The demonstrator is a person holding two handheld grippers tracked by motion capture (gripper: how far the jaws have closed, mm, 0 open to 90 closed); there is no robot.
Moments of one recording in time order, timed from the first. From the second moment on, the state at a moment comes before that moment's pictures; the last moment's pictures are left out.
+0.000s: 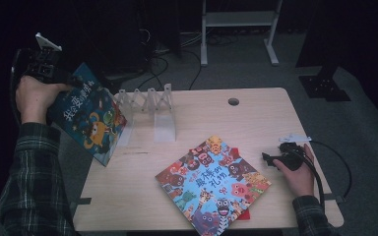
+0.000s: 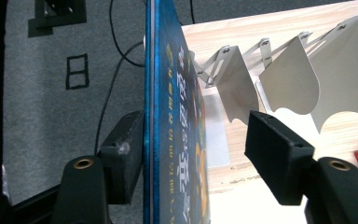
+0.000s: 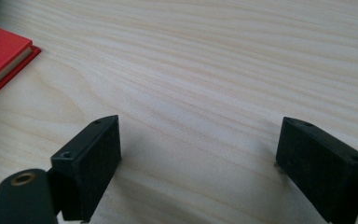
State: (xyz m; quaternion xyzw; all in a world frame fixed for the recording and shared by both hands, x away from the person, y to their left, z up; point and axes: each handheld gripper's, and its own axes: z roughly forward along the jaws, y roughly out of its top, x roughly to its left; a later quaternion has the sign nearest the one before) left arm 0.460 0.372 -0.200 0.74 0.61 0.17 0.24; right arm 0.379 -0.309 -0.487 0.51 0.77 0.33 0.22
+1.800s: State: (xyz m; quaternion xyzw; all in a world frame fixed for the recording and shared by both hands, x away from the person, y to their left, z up) left arm 0.437 0.314 -0.268 0.79 0.55 0.07 0.26; right arm 0.379 -0.309 -0.487 0.51 0.77 0.33 0.22
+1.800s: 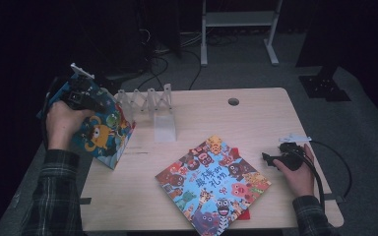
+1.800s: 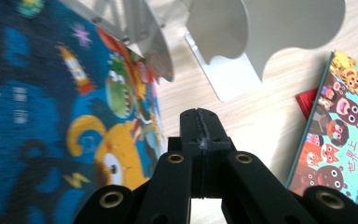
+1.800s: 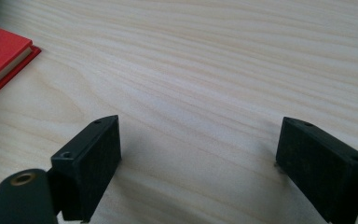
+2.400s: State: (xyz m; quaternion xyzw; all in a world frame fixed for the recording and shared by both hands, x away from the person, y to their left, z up) left arm 0.411 0.258 -0.324 0.82 0.50 0.04 0.27; right arm 0.379 -0.309 -0.487 0.51 0.77 0.33 0.22
